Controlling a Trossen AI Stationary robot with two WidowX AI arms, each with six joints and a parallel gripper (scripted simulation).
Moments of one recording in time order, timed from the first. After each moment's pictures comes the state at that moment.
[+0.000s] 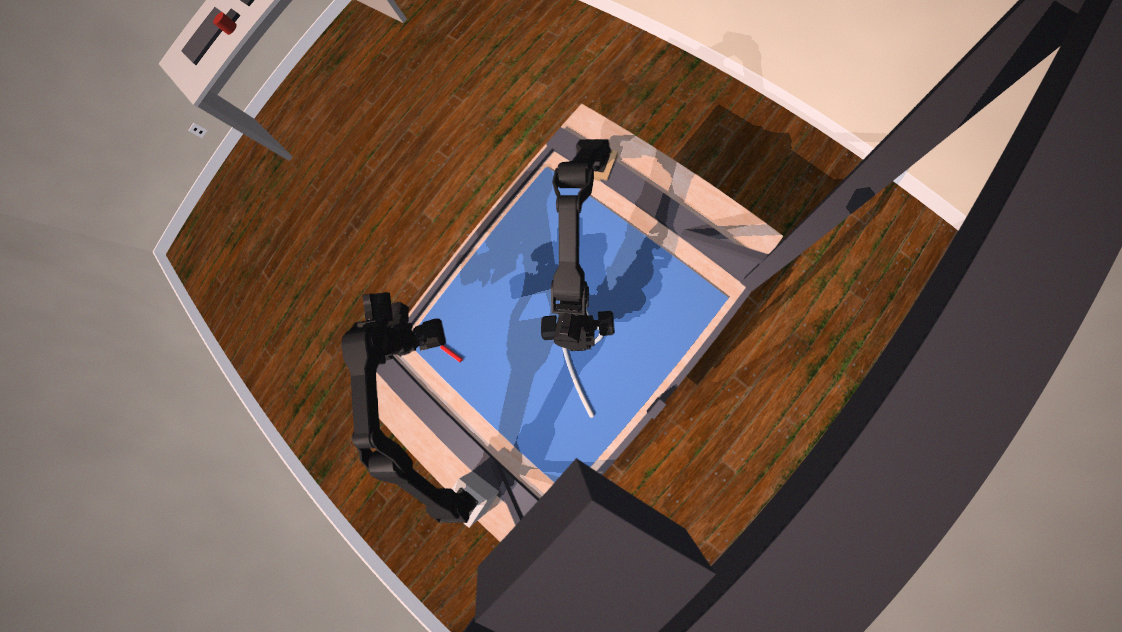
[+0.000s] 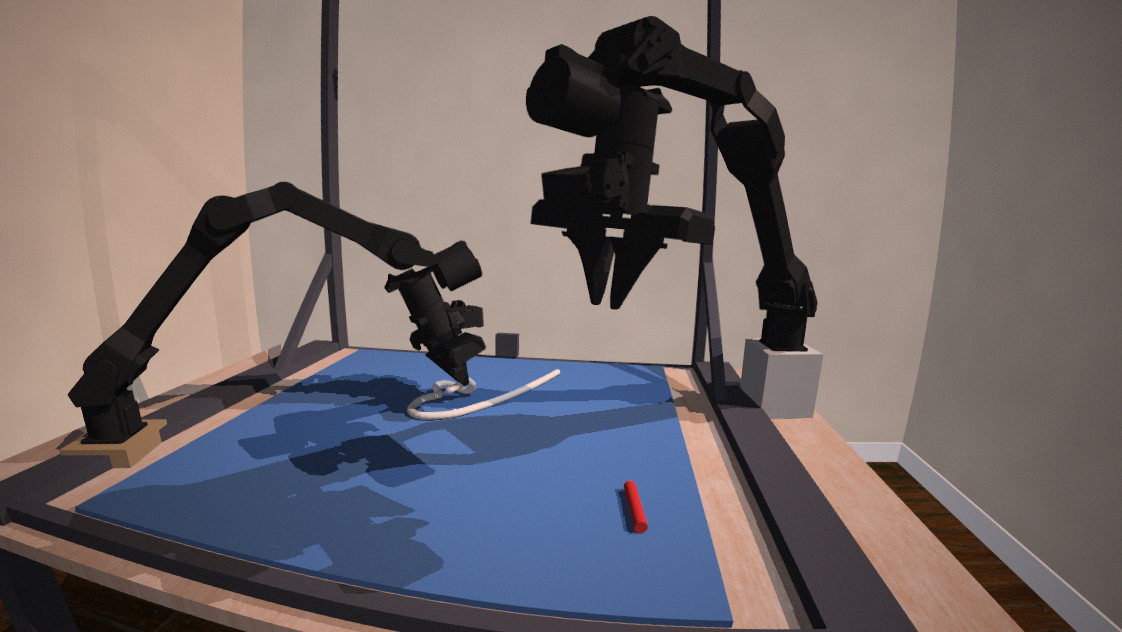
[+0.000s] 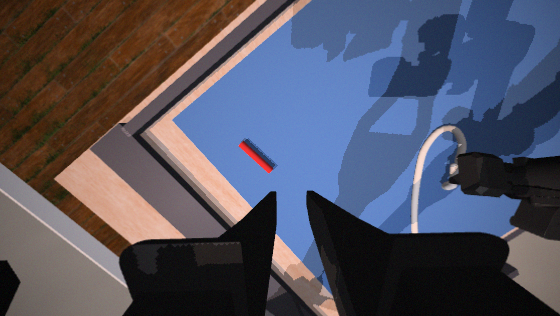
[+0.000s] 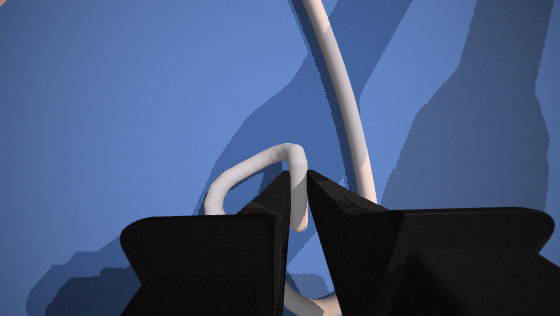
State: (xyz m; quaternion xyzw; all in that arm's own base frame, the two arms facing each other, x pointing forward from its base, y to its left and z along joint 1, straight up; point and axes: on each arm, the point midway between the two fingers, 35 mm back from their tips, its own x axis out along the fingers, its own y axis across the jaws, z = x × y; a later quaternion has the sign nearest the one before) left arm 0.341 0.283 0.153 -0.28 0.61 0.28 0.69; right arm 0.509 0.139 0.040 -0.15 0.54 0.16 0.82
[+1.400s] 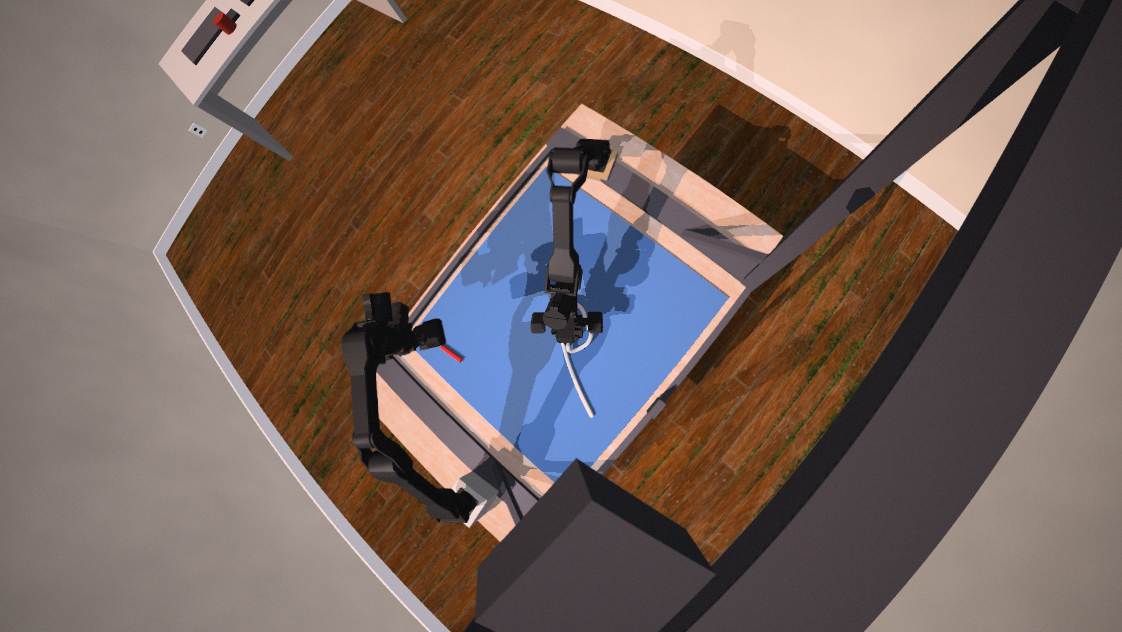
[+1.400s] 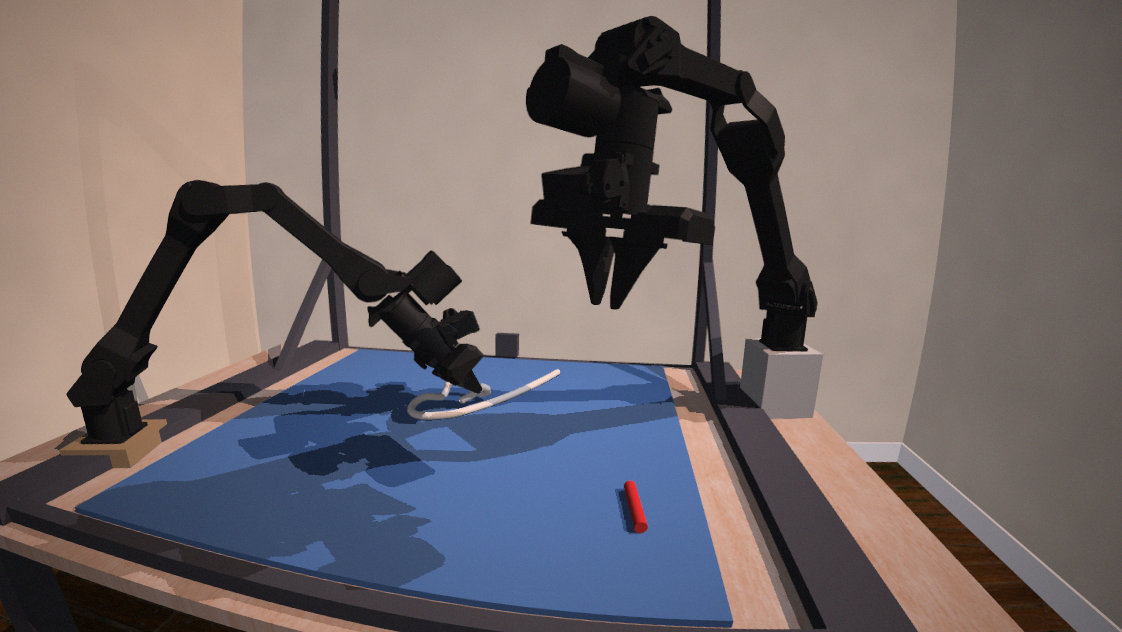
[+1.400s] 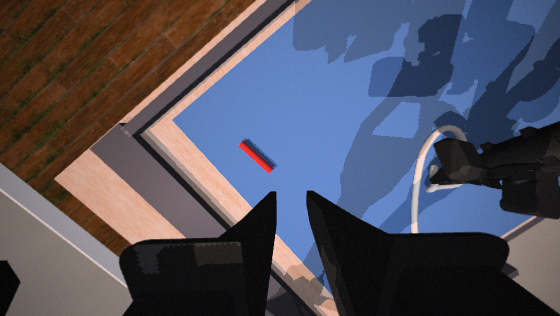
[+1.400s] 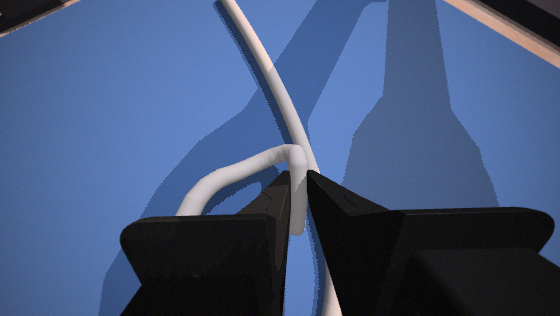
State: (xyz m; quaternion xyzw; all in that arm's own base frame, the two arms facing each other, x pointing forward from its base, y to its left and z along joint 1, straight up) left arm 0.341 0.283 0.153 -0.28 0.61 0.28 0.69; right arm 0.523 0.108 0.032 -0.14 0.41 0.13 0.89
